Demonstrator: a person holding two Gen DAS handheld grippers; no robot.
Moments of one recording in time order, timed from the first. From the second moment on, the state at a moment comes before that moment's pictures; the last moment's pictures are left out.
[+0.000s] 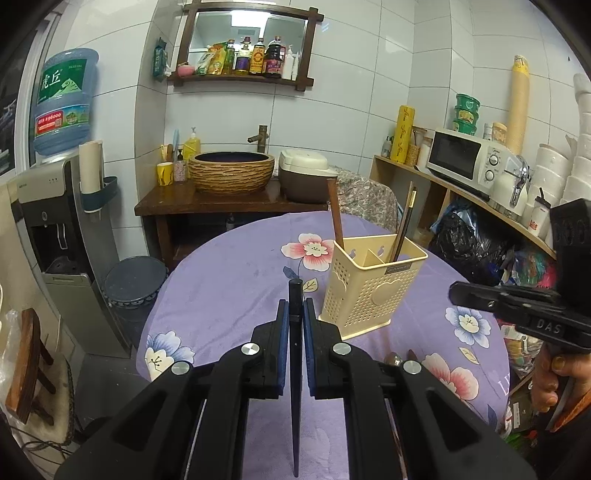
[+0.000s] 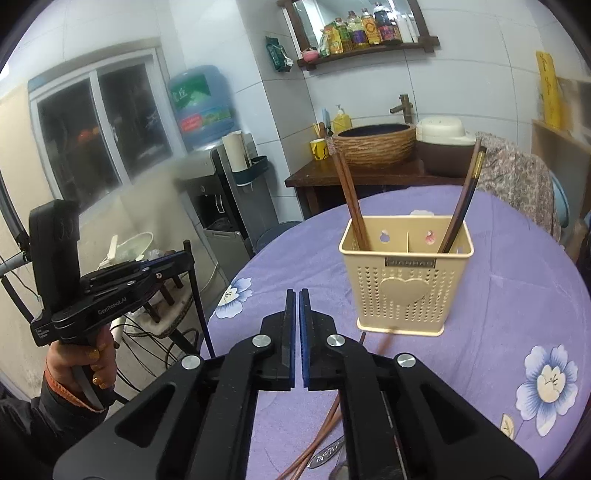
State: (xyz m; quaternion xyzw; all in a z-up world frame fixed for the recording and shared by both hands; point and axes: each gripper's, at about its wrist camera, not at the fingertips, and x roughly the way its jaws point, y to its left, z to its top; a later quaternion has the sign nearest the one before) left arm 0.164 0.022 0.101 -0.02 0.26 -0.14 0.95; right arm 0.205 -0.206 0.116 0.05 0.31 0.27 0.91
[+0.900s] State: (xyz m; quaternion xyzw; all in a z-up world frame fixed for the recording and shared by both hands) left arm 0.165 0.015 0.104 -0.02 0.26 -0.15 0.95; right arm 0.289 -0.281 -0.047 0.14 0.50 0.06 0.85
